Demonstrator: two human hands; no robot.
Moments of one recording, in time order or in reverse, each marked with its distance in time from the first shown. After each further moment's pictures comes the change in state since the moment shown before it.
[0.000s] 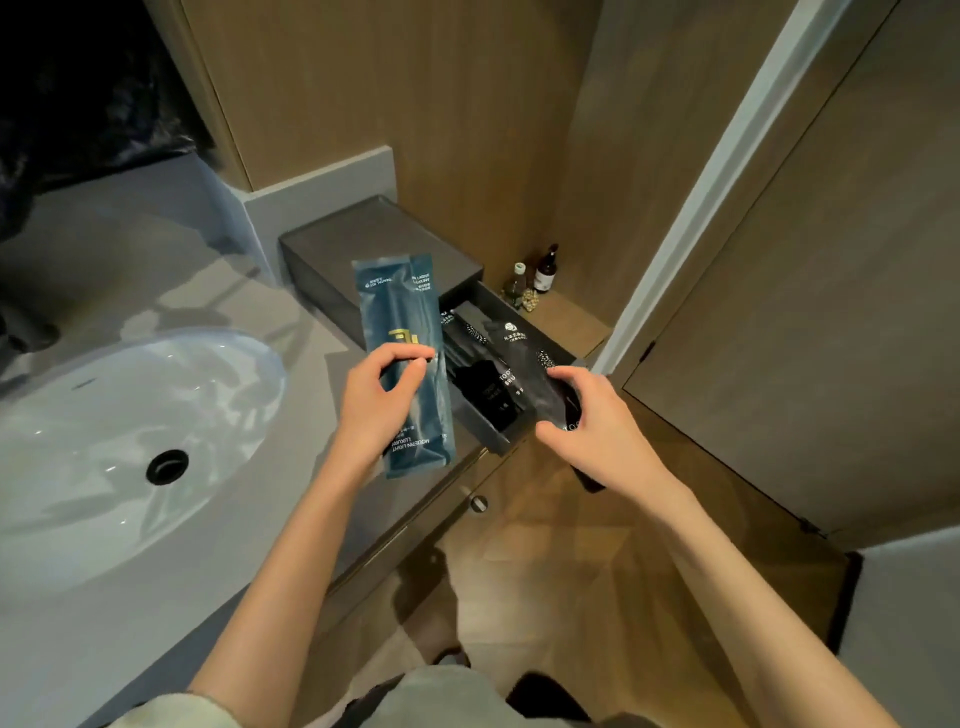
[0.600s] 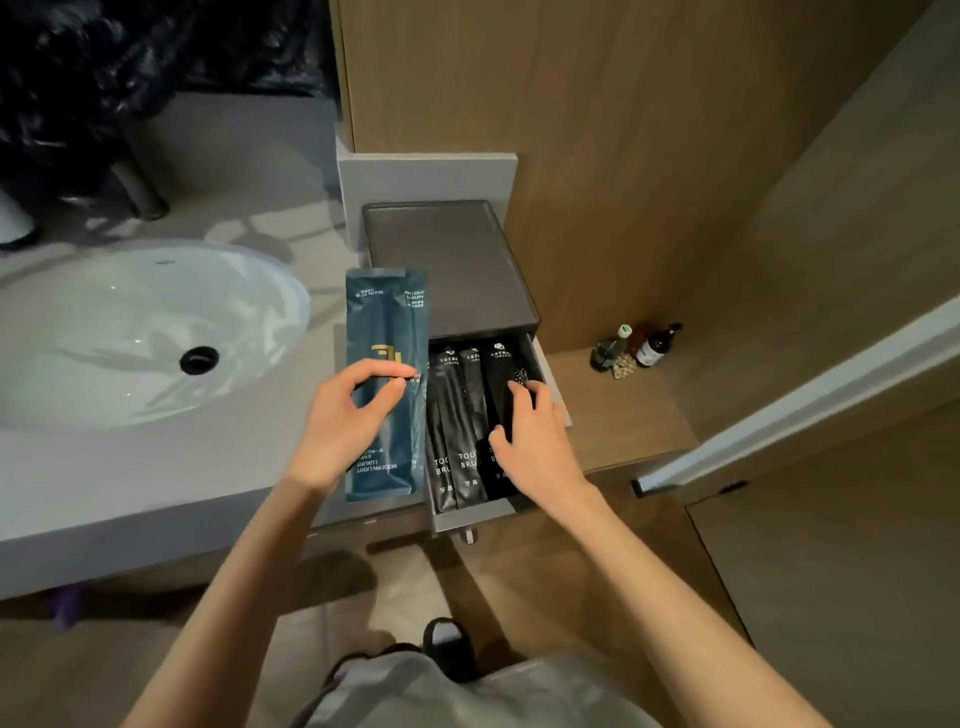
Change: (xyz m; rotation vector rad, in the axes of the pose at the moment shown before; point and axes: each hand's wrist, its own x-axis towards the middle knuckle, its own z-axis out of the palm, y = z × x) left_hand 0.028 -0.005 0.056 0.053 0.404 -0.185; right_hand 0.171 0.044 0.032 -0.316 -0.340 -0.370
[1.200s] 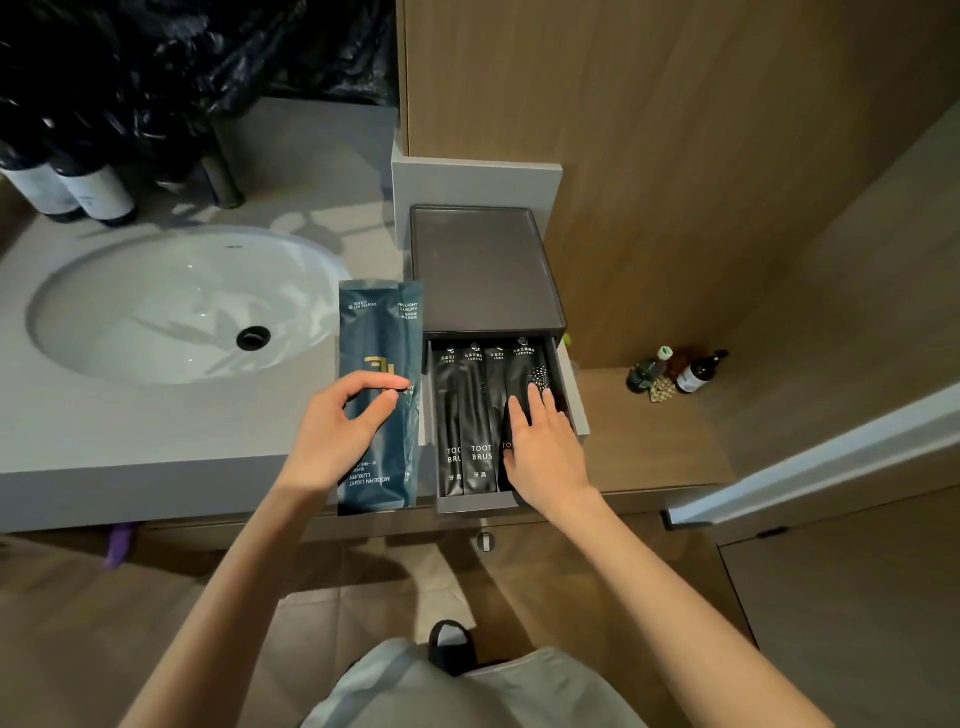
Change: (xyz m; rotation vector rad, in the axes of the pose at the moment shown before) left_hand -0.044 0.006 -0.007 0.013 0.124 -0.082; right_hand 0.004 0.021 0.014 -0.403 -0.109 -0.235
